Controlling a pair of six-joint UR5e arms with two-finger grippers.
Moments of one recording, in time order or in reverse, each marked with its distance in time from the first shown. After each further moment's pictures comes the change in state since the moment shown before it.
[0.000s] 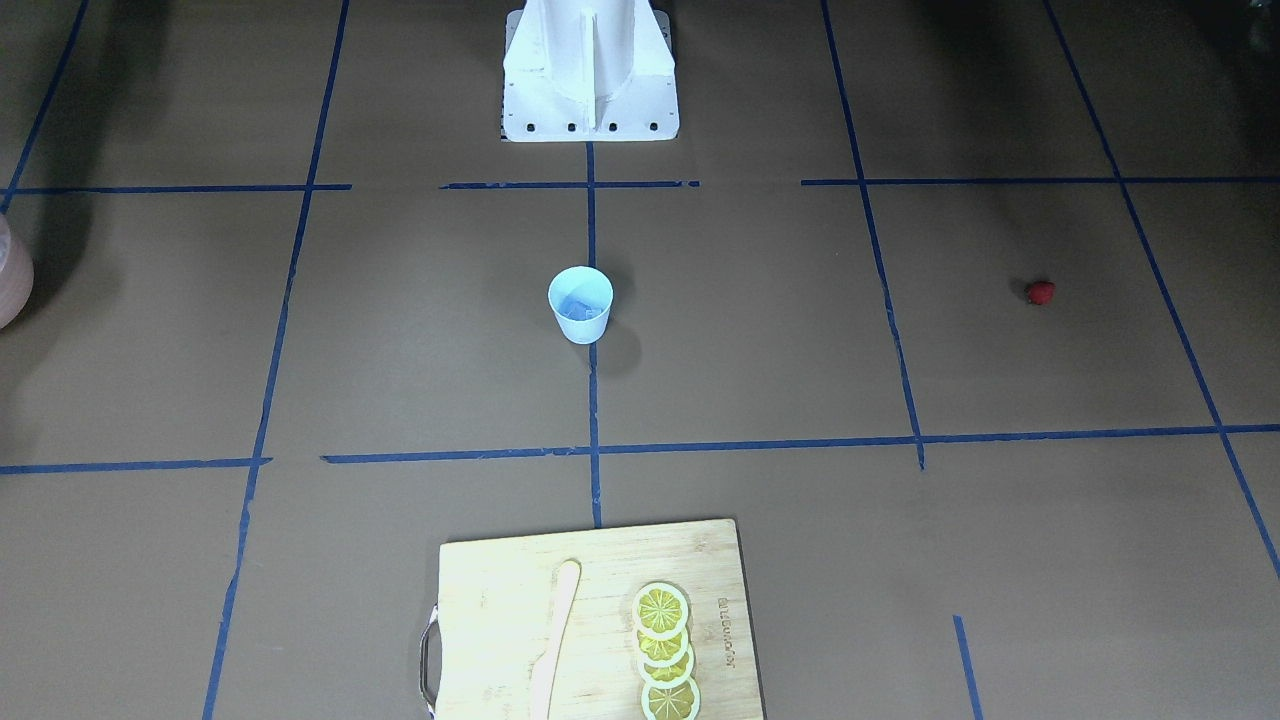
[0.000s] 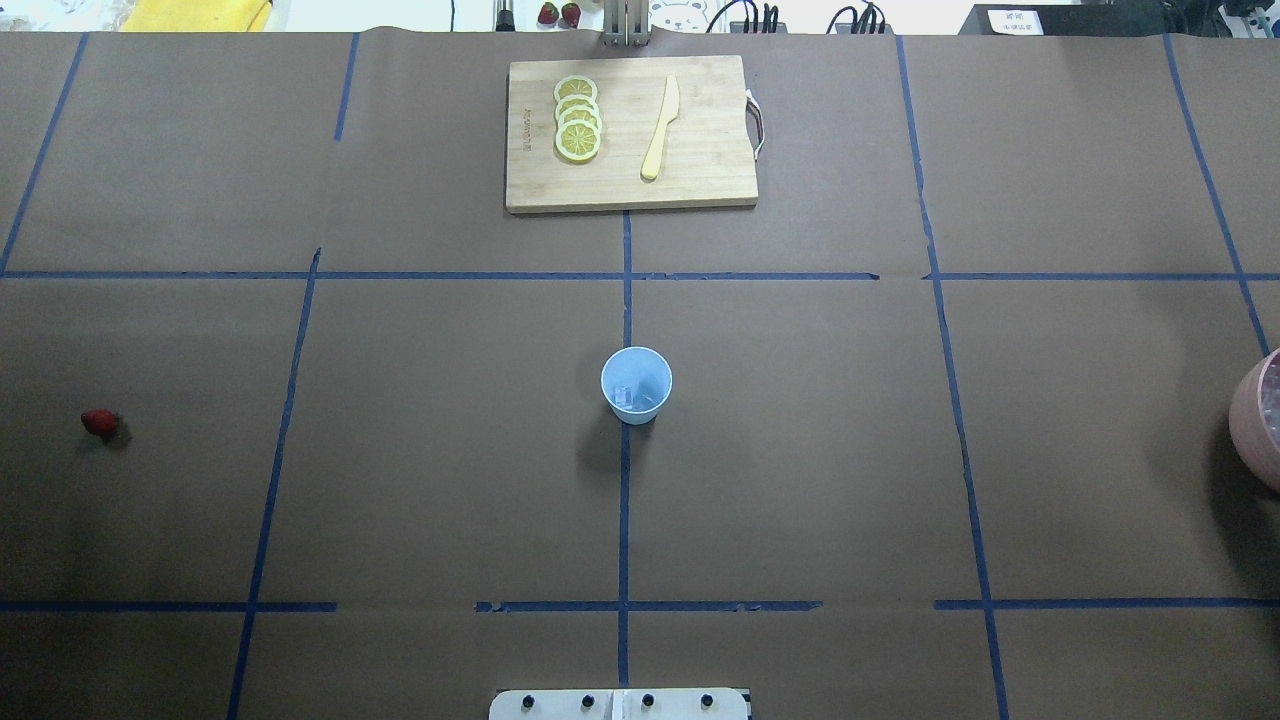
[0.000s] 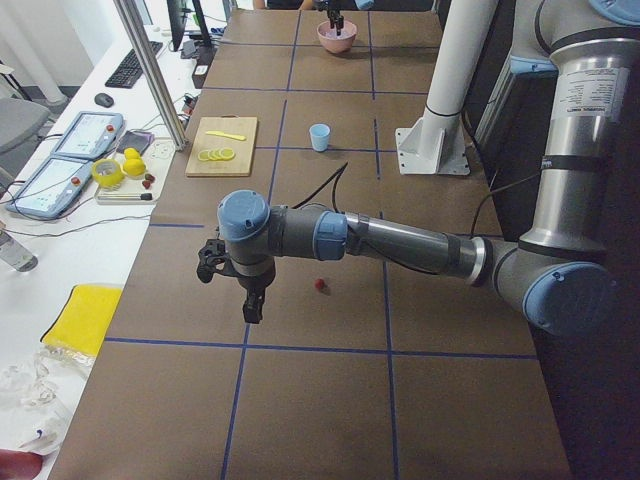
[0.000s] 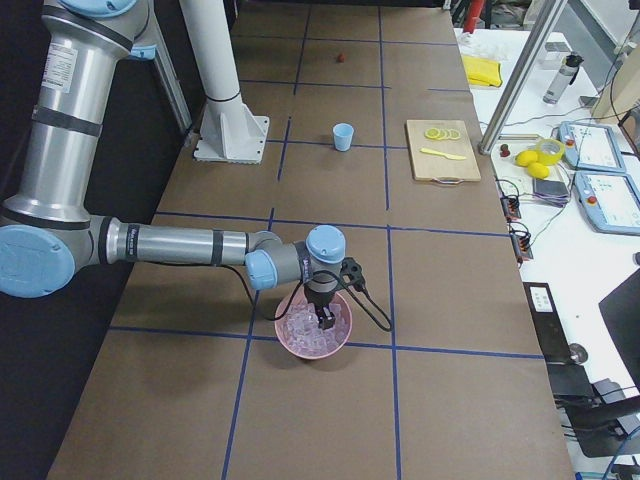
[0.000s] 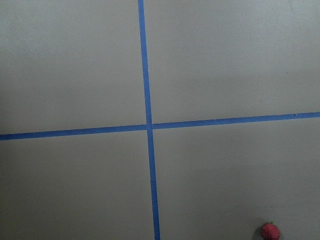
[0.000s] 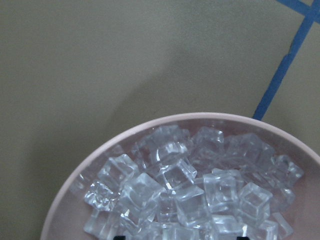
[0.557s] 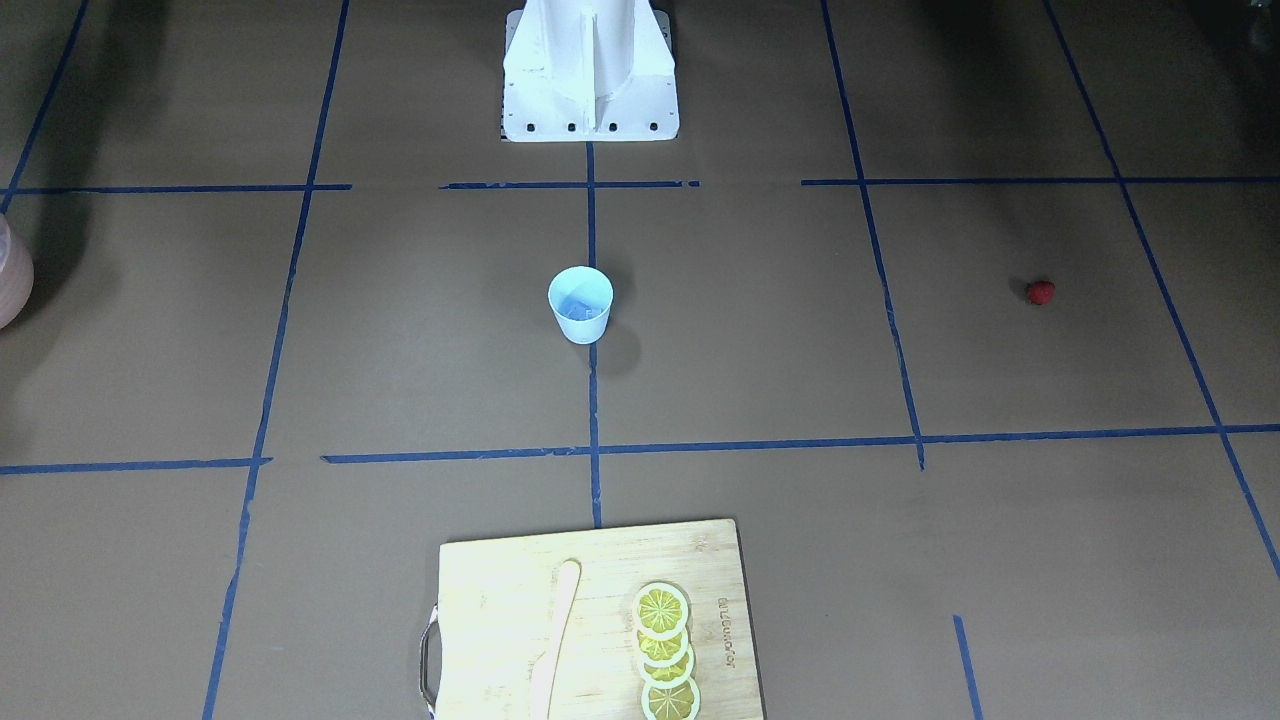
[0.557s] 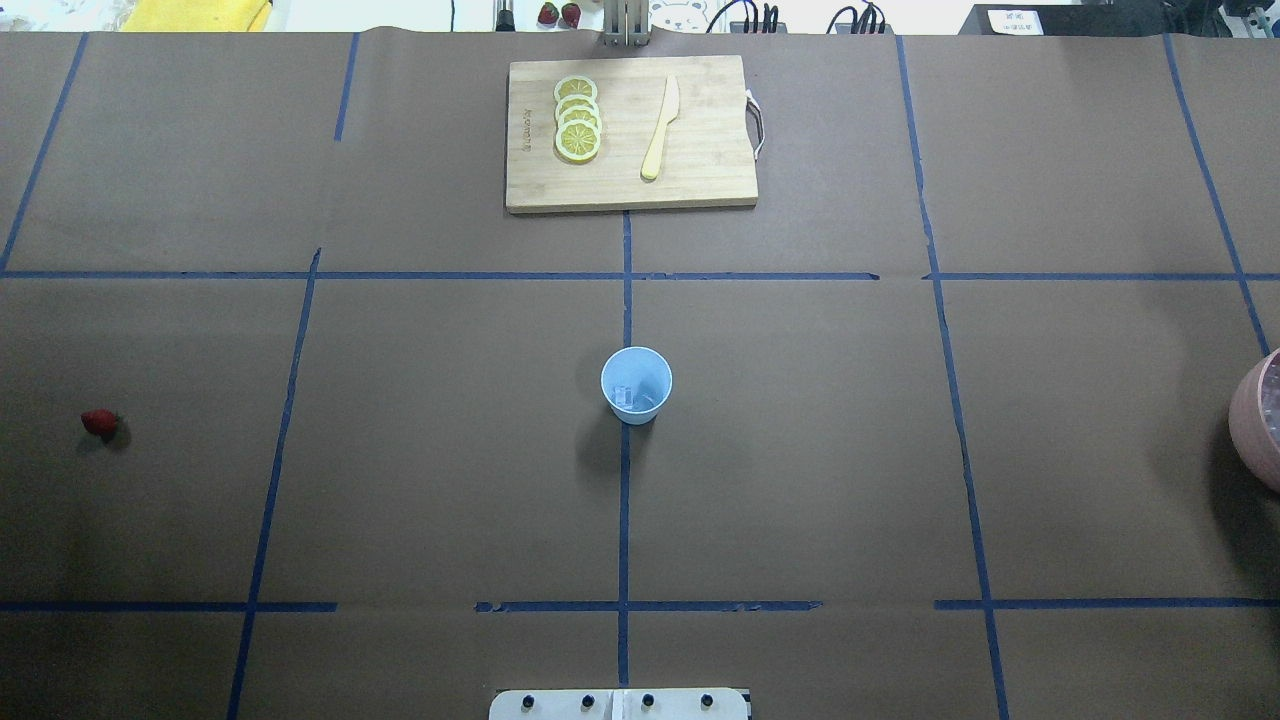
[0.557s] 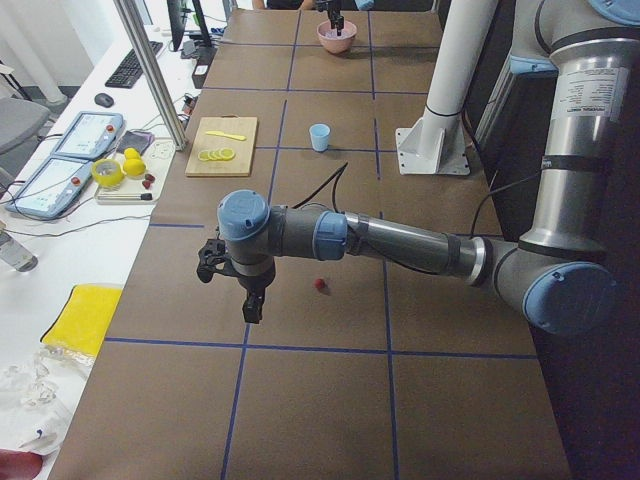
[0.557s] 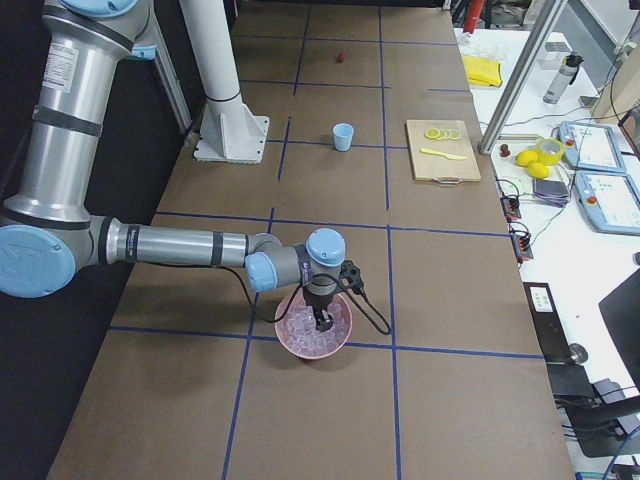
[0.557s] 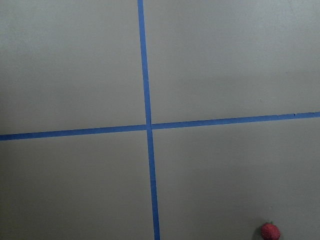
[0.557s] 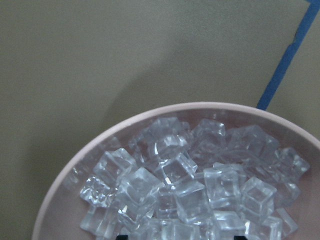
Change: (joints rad) left arm 0.000 0.000 0.000 0.000 0.000 0.000; right arm -0.006 -0.001 -0.012 0.000 0.004 0.000
